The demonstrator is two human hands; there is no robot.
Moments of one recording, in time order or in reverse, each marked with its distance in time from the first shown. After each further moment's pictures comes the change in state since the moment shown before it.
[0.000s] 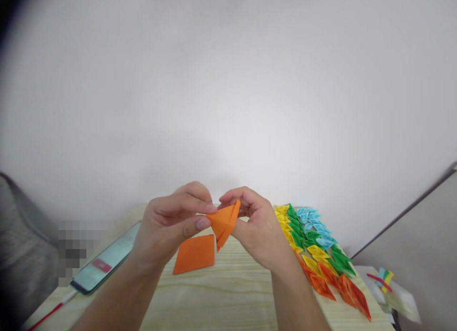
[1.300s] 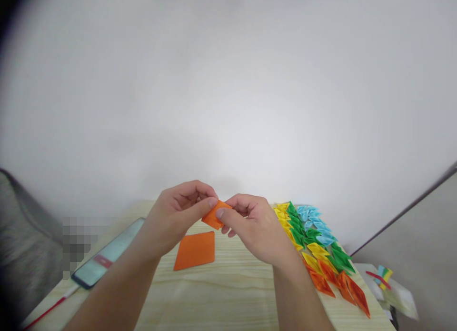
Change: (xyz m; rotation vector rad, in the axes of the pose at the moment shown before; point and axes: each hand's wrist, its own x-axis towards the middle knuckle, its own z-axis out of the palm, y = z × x) left_hand 0.006 -0.004 -0.006 0.301 0.019 -0.324; right_hand 0.000 -0.003 -0.003 -0.059 -0.100 0.192
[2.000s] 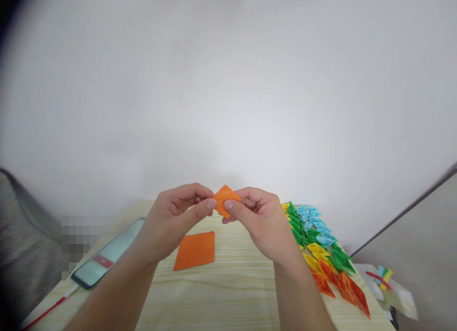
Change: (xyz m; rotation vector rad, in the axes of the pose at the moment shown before) left_hand -0.005 0.001 -0.003 0.087 0.003 0.068; right_hand 0.001 0.002 -0.004 0.113 0.085 -0.144
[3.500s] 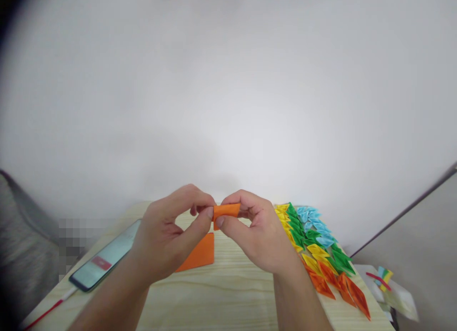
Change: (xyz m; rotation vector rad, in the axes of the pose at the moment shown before) left_hand -0.012 0.020 0.008 0.395 0.118 0.366; right_hand -0.008 -0.005 0.009 -0.062 -0.032 -0.032
